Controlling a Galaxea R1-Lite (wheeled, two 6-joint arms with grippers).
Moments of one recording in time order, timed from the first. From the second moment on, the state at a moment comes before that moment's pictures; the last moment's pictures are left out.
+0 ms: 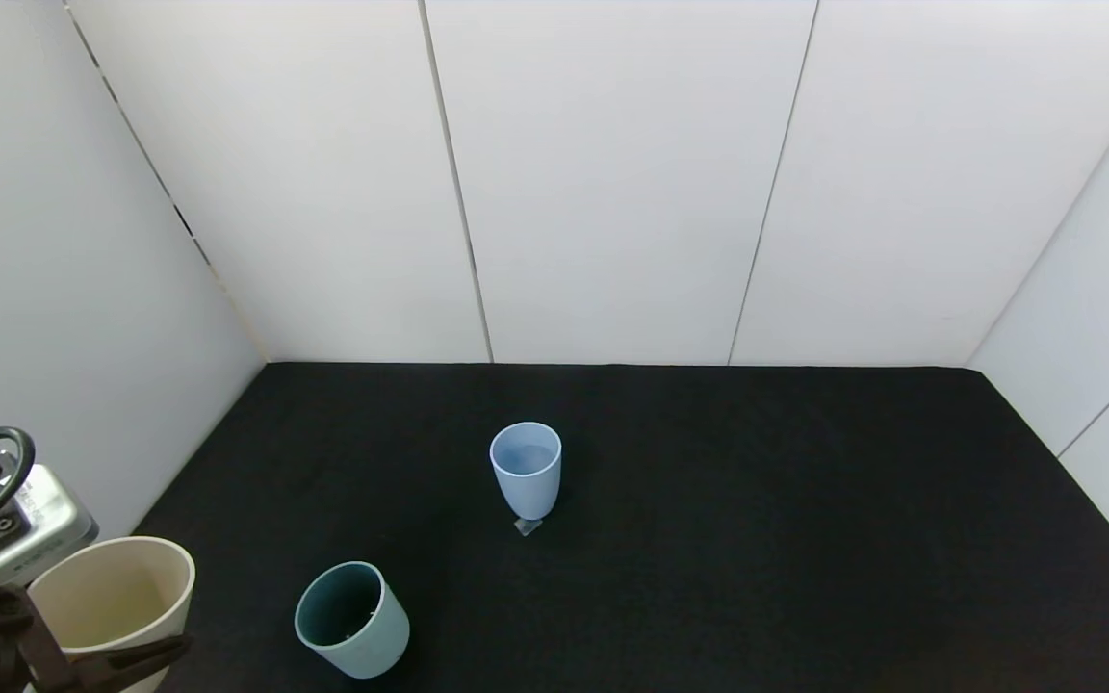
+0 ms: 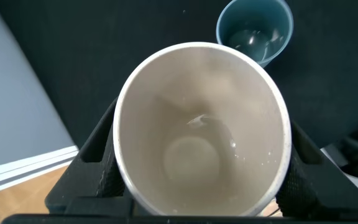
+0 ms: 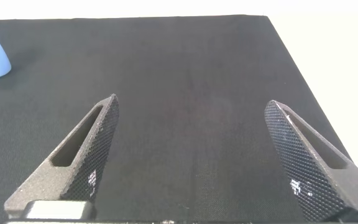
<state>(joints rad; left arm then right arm) 0.25 1.12 -0.60 0.22 -0.37 0.82 0.00 0.00 0.00 -0.01 -0.02 0.06</state>
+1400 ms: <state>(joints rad) 0.01 1.31 -0.64 0.21 -0.14 1.00 0.00 0.00 0.00 -0.01 -0.02 0.06</state>
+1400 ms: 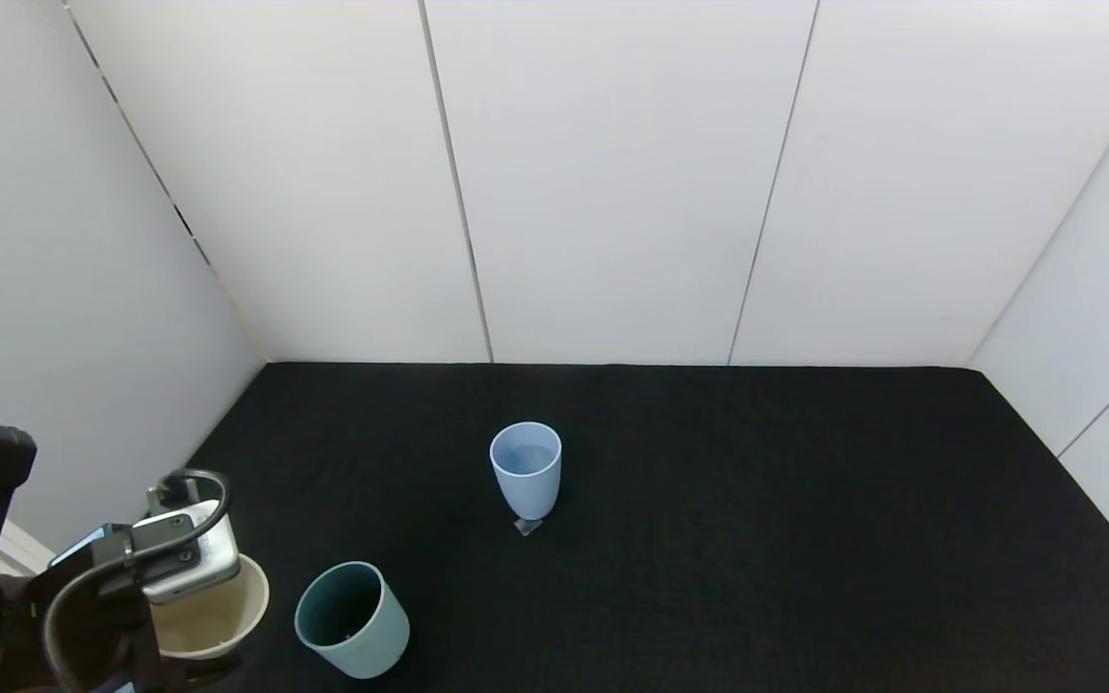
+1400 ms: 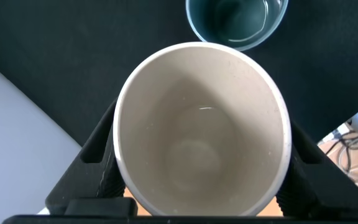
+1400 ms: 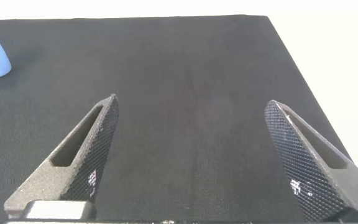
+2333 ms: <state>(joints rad) -0.11 1.40 -0.71 0.22 0.03 1.16 0.00 0.00 0.00 -0.01 -0.02 0.06</state>
